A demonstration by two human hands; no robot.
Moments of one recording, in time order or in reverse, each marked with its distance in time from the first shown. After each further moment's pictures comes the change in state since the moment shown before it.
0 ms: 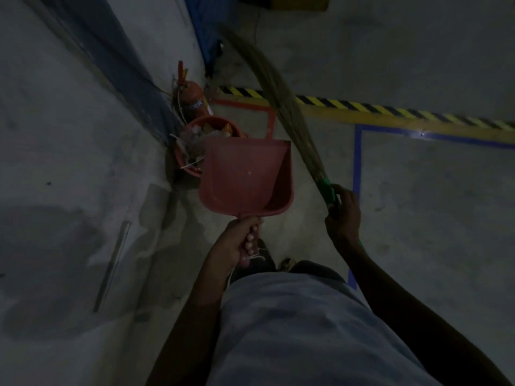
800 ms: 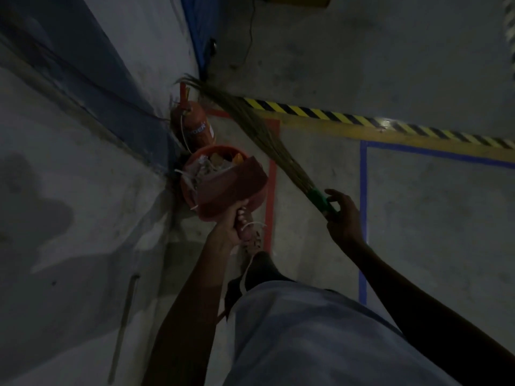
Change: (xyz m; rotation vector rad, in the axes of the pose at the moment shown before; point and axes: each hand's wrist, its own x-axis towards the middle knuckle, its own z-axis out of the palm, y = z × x) left_hand 0.185 0.260 -0.118 -0.609 -0.226 -0.213; right_hand 0.188 -0.150 0.124 -0.041 -0.188 0.123
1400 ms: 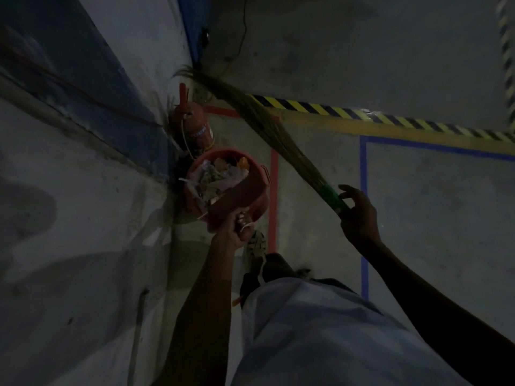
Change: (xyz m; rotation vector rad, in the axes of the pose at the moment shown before) left_hand 0.049 0.083 -0.036 -0.074 0.053 -0.082; right_hand 0.048 -0.049 0.029 -0.112 0.068 -0.016
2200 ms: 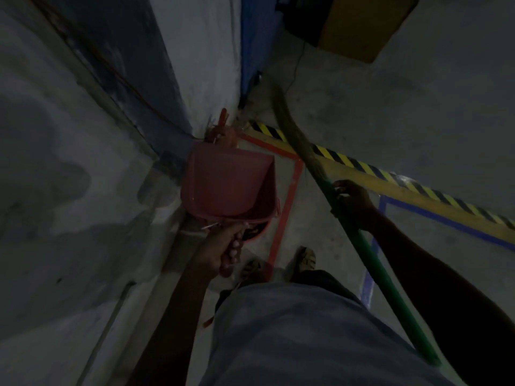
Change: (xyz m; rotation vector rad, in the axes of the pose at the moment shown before) left_hand -0.128 -0.033 0.058 0.541 0.237 0.336; right_hand 0.156 -0.031 -0.034 0.344 -0.482 0.171
